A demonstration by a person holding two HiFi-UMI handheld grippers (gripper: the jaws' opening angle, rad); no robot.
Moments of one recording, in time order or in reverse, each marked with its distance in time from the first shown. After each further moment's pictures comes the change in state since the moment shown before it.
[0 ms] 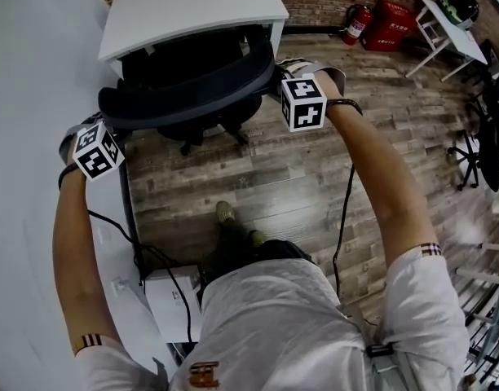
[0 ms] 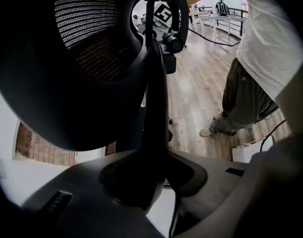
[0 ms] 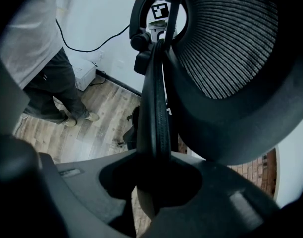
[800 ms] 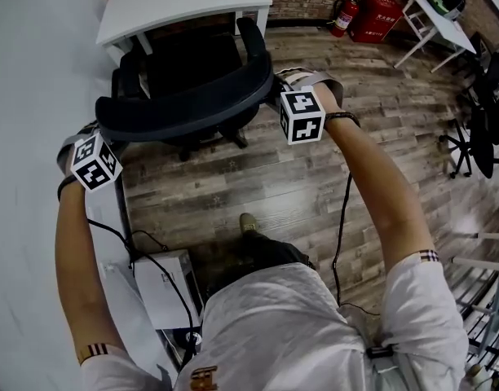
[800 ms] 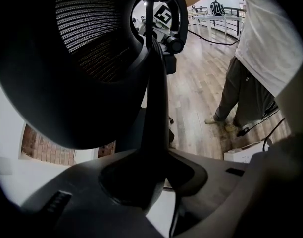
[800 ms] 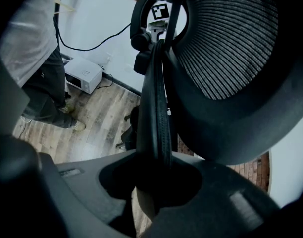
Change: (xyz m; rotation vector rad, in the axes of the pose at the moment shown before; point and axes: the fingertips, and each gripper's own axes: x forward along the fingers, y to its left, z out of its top) left arm -0.063 -0.125 0.022 0.007 -0.021 0.019; right arm -0.083 0.117 0.030 0.006 0.009 -0.024
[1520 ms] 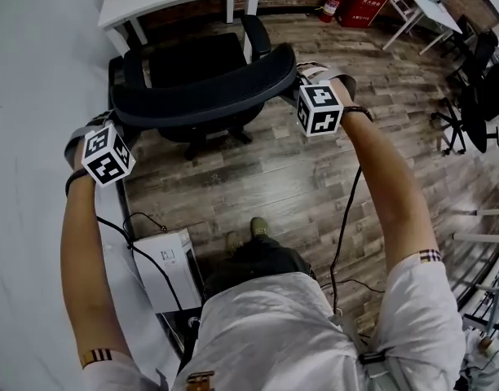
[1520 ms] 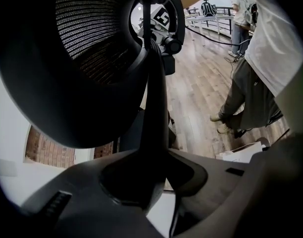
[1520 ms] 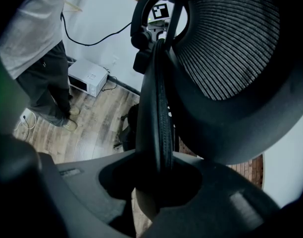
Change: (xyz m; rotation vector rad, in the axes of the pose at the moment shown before) left arm -0.054 -0.109 0.014 0.041 -0.038 0.005; right arm -0.073 0.104 0.031 0.026 0.027 -0.028
